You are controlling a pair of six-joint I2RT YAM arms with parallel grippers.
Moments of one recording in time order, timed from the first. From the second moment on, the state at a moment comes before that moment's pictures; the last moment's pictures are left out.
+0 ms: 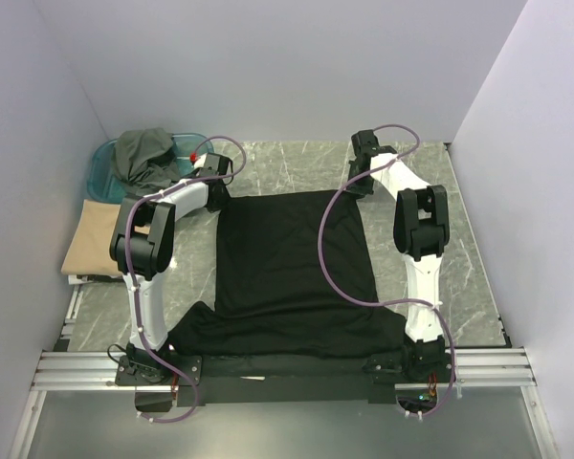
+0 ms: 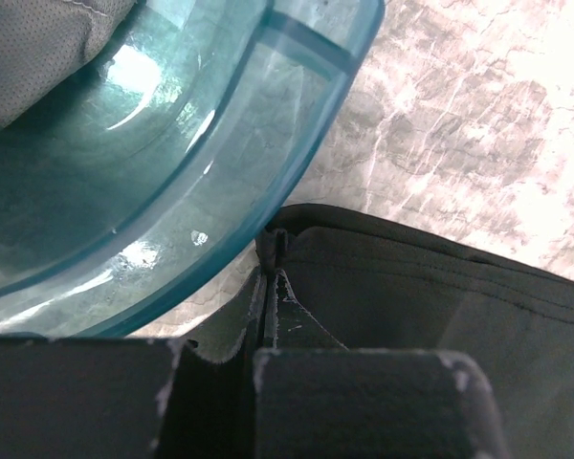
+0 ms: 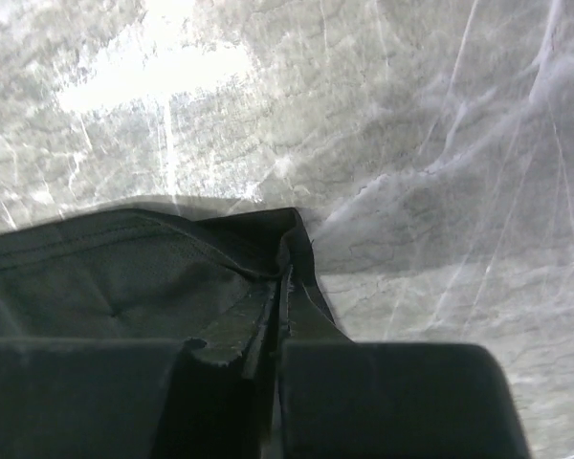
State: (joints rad) left arm -0.27 2.07 1.44 -0.33 -0.26 -0.66; right arm 0.18 2.31 1.92 -0.74 0.07 0.38
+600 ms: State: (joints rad) left arm -0.33 1.61 1.48 -0.31 -0.35 -0.57; right arm 0.18 1.76 1.82 -0.66 0.09 0.30
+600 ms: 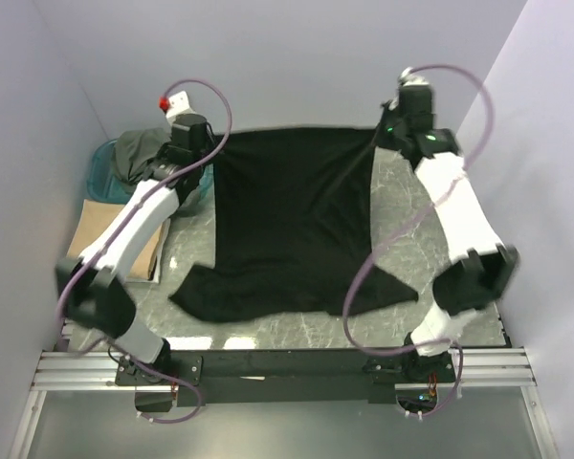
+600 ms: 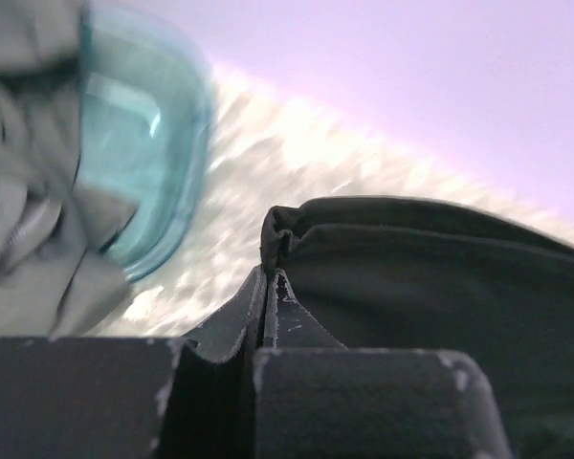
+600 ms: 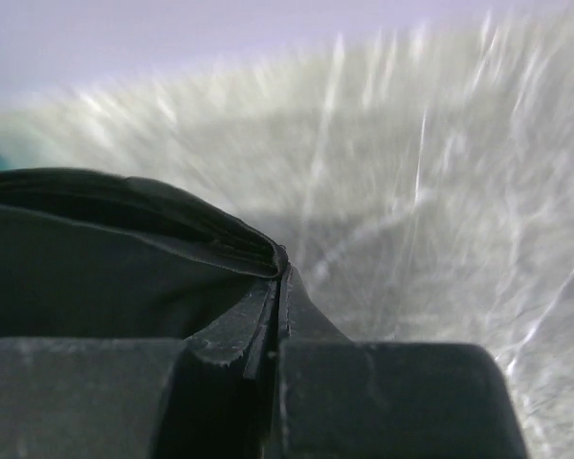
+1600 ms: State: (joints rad) left arm -0.51 0.84 1.64 -0.25 -0.09 -0.43; right arm 0.18 0.89 2.08 -0.78 -0.15 0.22
